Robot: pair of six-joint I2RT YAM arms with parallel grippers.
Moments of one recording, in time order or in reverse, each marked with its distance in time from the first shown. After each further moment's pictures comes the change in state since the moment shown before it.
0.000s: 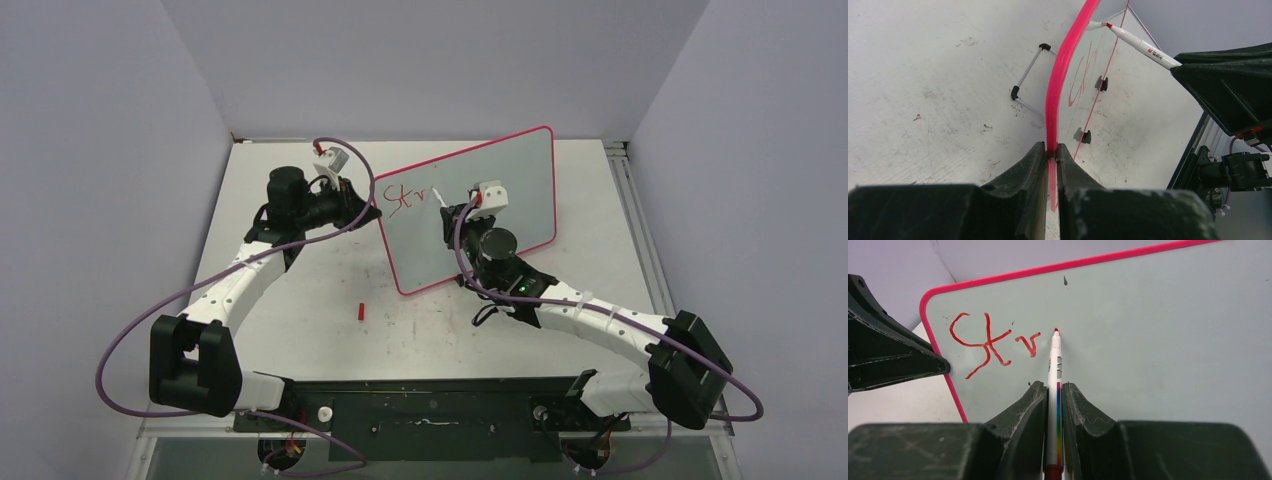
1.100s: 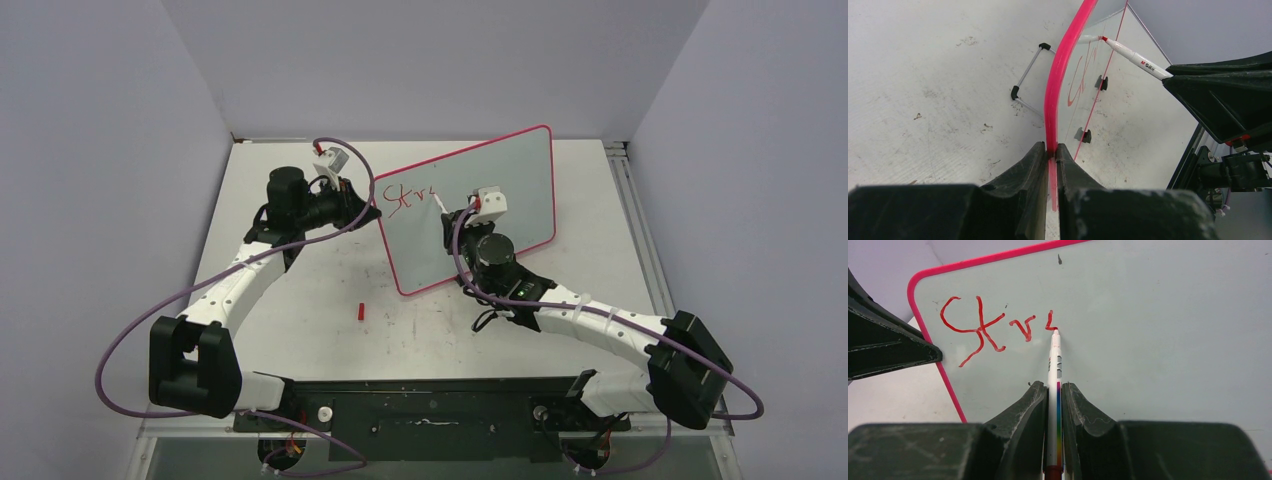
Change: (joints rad) left arm 0.000 -0.005 0.000 -0.008 -0.005 0.001; right arm 0.021 -0.001 -0.026 -0.010 0.034 0.022
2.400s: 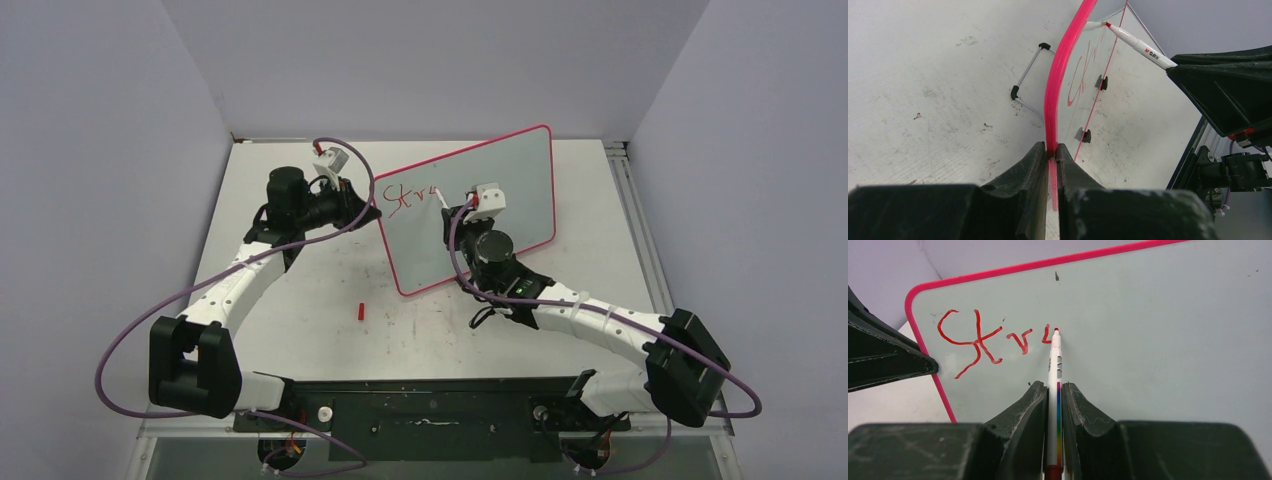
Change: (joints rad) left arm 0.000 0.000 0.000 -0.002 0.000 0.000; right arm -0.001 0.014 0.020 0.016 0.026 -0.043
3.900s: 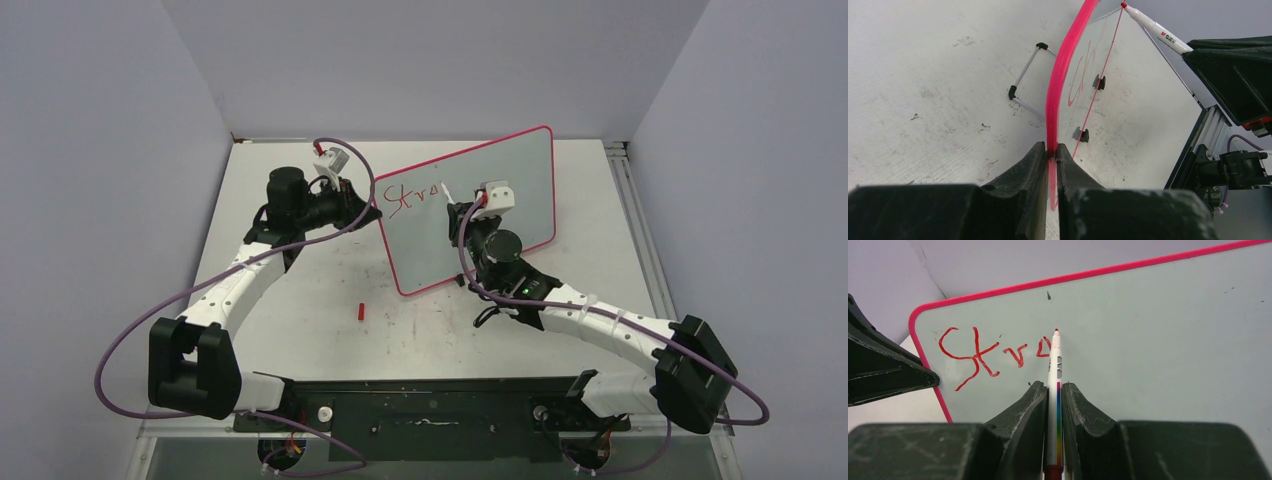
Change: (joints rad) left arm -0.002 -0.005 0.000 -0.002 0.005 0.000; right arm -0.008 -0.047 -0.001 0.009 0.008 -0.013
